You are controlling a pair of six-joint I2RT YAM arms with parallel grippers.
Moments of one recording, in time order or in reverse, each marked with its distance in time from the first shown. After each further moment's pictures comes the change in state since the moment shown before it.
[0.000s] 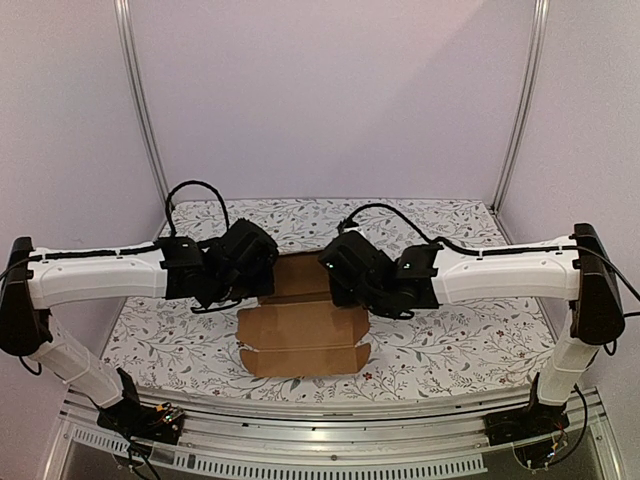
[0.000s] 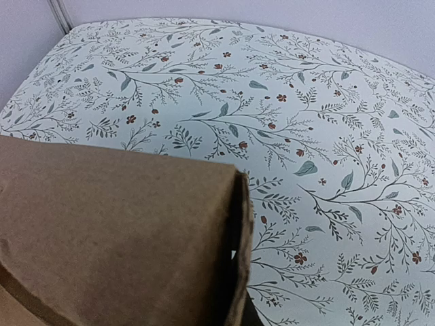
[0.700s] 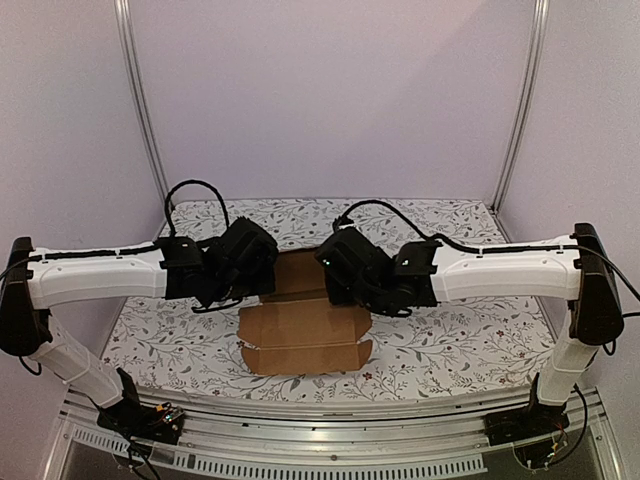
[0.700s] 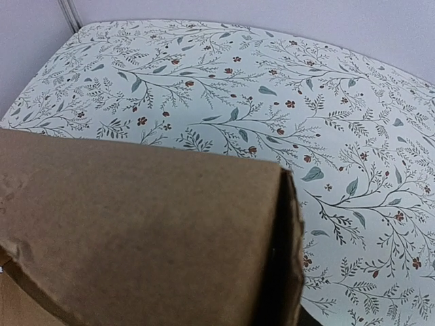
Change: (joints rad) left arm 0.000 -0.004 -0.001 0.019 -0.002 -0.004; right arm 0.010 0.007 0.042 -0.021 -0.005 -0.020
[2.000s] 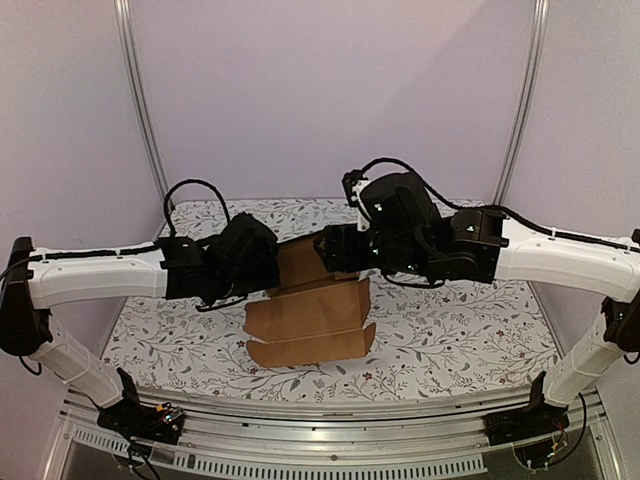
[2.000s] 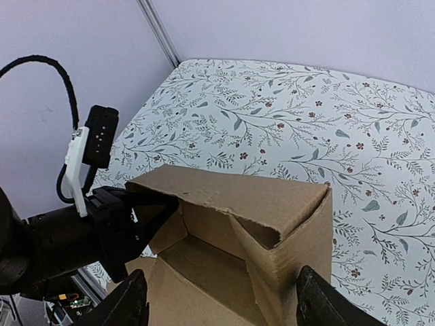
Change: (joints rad) left arm 0.000 0.003 0.000 0.076 0.010 -0.025; right arm -0.013 -0.222 0.033 0.022 -0.256 -0.050
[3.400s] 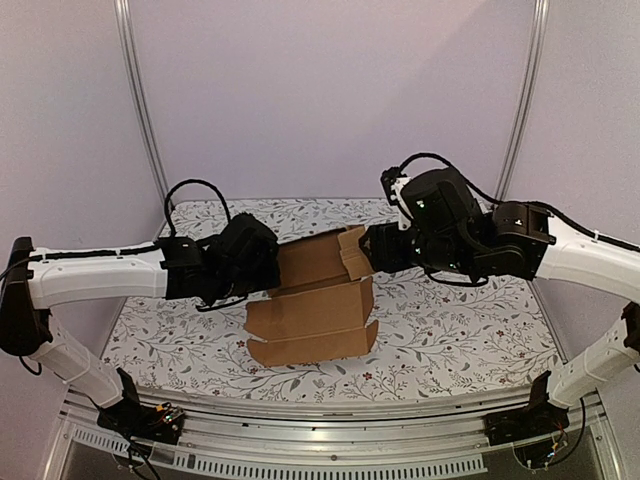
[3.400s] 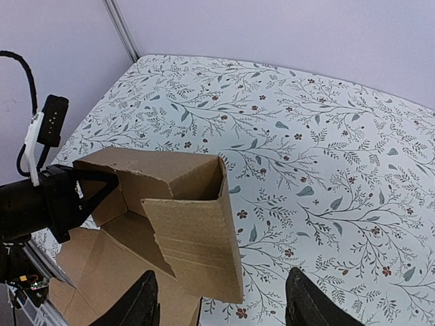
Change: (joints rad) left arm 0.000 0.000 0.000 0.003 0.008 0.004; right arm -0.034 -0.176 -0.062 -0.179 0.091 -0.061
